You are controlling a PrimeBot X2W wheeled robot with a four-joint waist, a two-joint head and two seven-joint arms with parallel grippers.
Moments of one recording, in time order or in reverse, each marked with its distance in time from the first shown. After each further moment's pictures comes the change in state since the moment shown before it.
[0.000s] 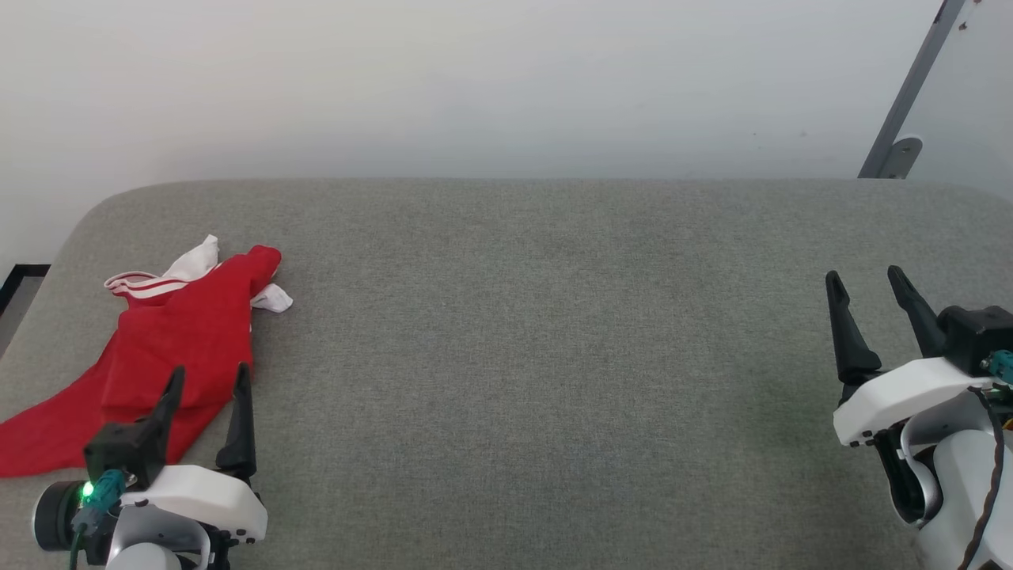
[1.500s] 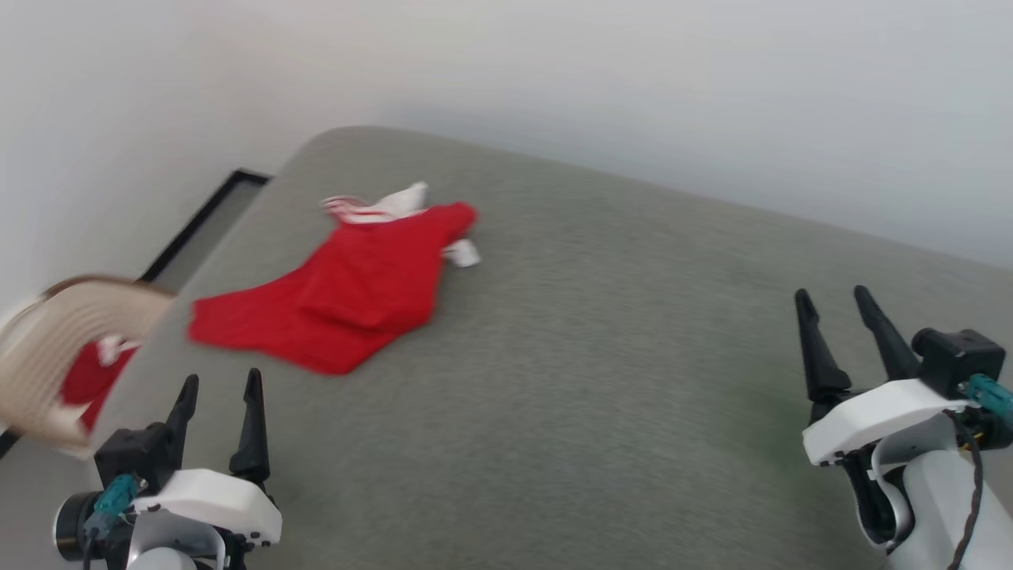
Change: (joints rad) left arm -0.010 -0.032 0.002 0.043 -0.030 0.002 -0.014; right arm 0.042 0.030 0.045 -0.025 0.084 0.000 -0.023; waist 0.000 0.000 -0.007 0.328
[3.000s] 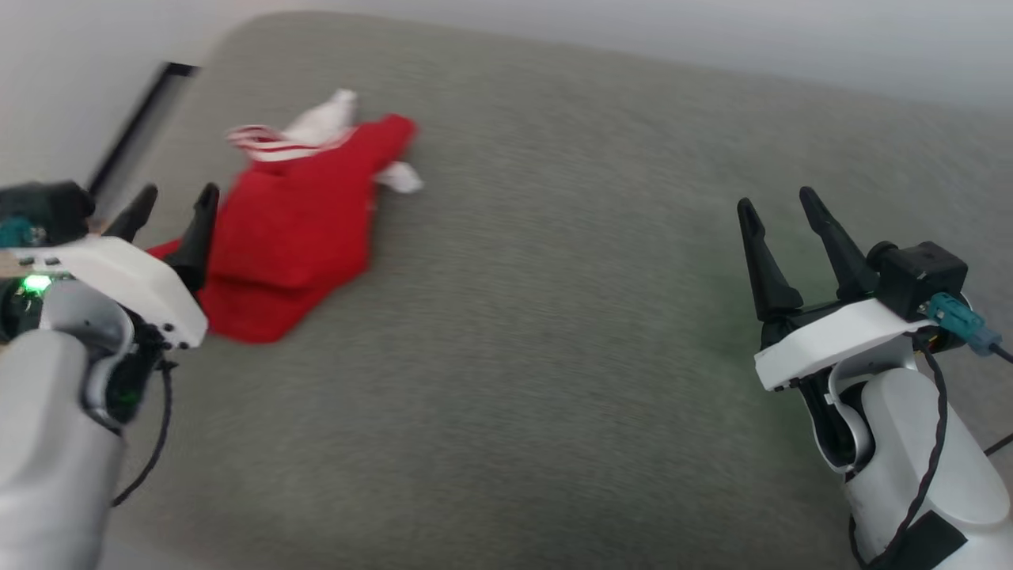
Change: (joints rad) left arm -0.458 0.311 -0.311 0.128 -0.436 -0.016 0.299; right arm -0.158 0.034 0.104 -0.046 -0.005 0.002 0.000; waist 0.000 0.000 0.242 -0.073
